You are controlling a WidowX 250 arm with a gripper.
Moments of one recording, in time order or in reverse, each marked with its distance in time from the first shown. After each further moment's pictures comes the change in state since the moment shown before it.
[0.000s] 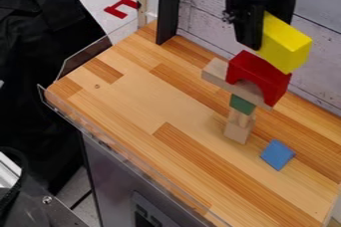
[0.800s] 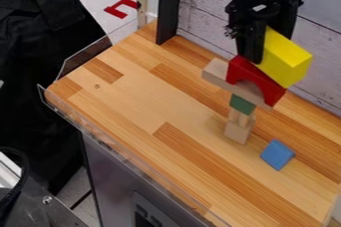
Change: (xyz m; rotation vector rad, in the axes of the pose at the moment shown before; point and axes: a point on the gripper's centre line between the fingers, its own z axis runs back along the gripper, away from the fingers) arm 0.003 0.004 -0.012 0.018 -0.010 0.017
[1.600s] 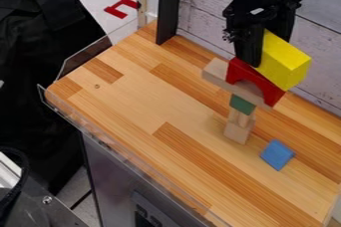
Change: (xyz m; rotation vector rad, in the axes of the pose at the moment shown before) arm 0.000 0.003 0.001 -0.014 0.008 0.019
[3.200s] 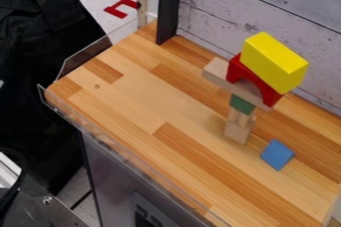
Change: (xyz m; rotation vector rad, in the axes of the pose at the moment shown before) arm 0.014 -0.047 0.058 0.059 -0.014 -0.678
